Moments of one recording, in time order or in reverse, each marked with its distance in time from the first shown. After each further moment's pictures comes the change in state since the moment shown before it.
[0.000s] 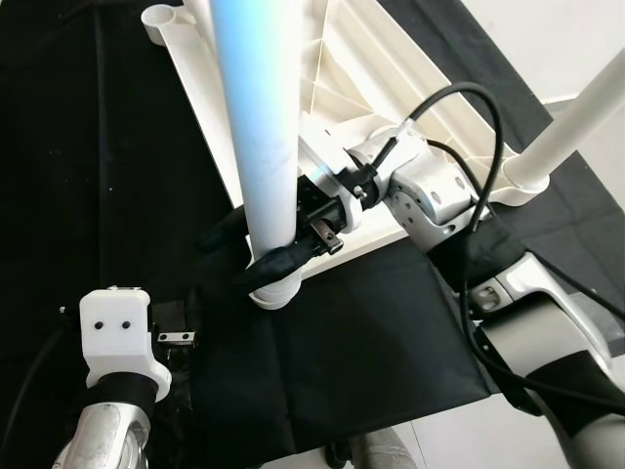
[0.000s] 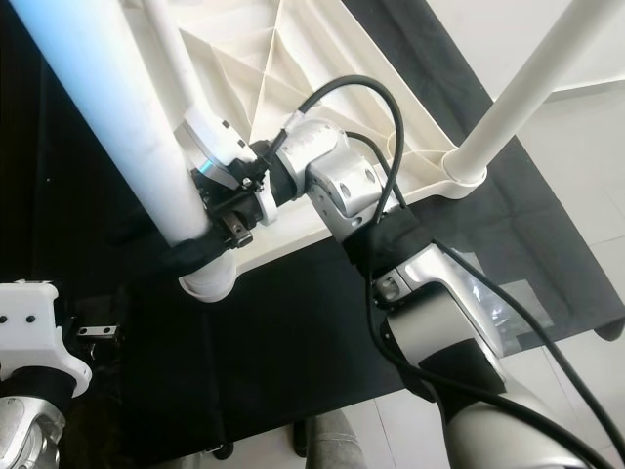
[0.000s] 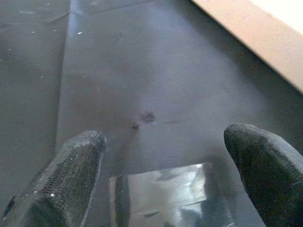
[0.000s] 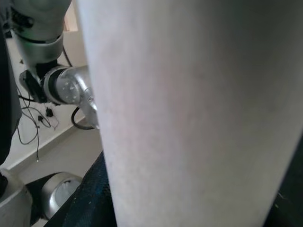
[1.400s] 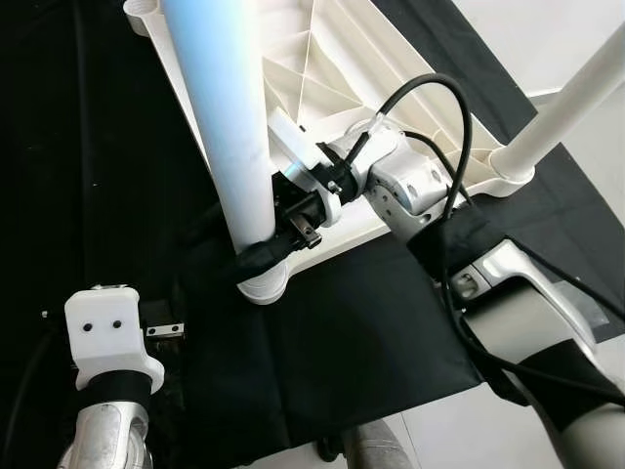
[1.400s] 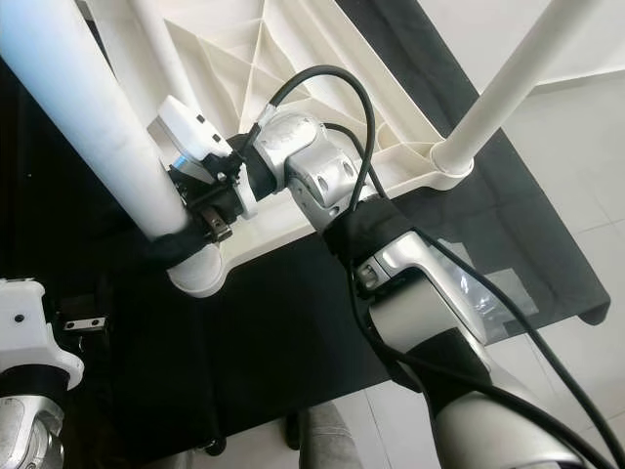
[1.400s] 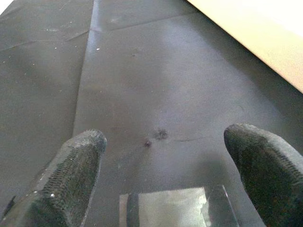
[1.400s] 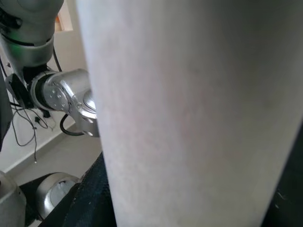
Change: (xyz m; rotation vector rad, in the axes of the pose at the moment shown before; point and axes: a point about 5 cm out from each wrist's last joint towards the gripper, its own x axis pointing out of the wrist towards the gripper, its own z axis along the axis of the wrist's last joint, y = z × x) left arm 0.001 0.002 0.005 0.008 -0.071 0.115; right arm 0.009 -0.011 -0.004 0.044 0.003 0.000
